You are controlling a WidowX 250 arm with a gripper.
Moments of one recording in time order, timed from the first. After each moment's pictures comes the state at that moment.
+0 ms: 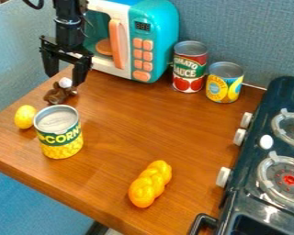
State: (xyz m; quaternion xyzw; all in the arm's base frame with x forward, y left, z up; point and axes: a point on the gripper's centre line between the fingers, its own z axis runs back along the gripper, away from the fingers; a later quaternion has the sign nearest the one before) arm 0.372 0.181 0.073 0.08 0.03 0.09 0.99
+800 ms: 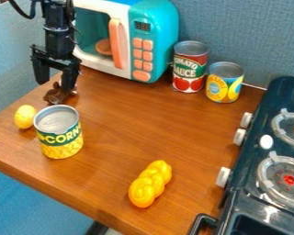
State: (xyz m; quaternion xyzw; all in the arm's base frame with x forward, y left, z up) arm 0.366 0.202 0.054 0.05 0.07 0.07 0.99
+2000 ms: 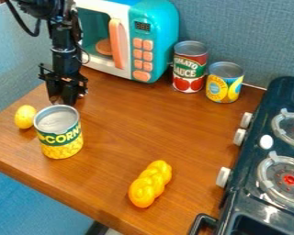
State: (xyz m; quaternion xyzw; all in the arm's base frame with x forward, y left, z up) arm 0.363 0.184 0.022 0.04 0.05 0.06 1.00
